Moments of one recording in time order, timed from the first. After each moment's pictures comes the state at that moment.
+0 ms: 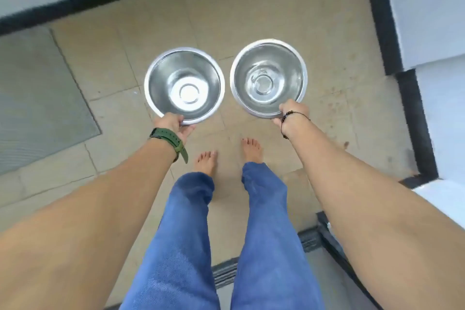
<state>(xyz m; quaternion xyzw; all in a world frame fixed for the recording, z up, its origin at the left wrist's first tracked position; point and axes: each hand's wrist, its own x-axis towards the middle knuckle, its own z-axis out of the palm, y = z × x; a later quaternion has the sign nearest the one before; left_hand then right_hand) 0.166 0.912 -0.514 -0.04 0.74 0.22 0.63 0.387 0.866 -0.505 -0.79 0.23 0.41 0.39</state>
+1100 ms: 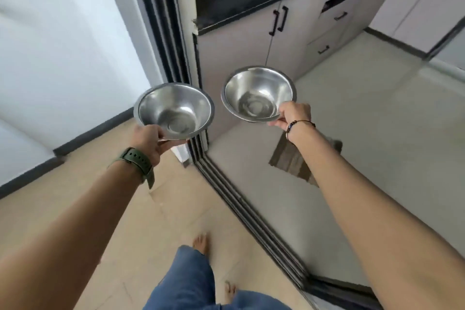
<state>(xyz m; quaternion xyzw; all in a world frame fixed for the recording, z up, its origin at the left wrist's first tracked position) 0.243 0.424 -0.160 0.64 0.13 -0.31 0.69 0.116 0.193 -0.170 -0.48 0.52 -0.24 0.66</state>
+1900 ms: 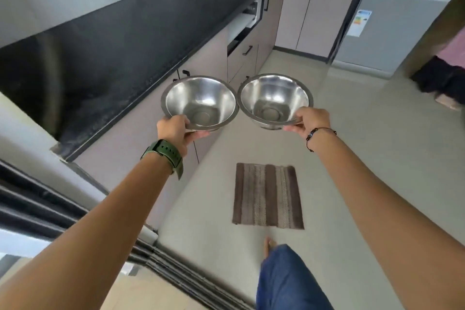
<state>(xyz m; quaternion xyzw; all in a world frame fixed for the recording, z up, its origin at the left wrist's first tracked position) 0.304 0.022 -0.111 0.62 -0.02 -0.43 0.66 0.089 -0.119 -0.123 -0.40 0.59 -0.38 0.60</state>
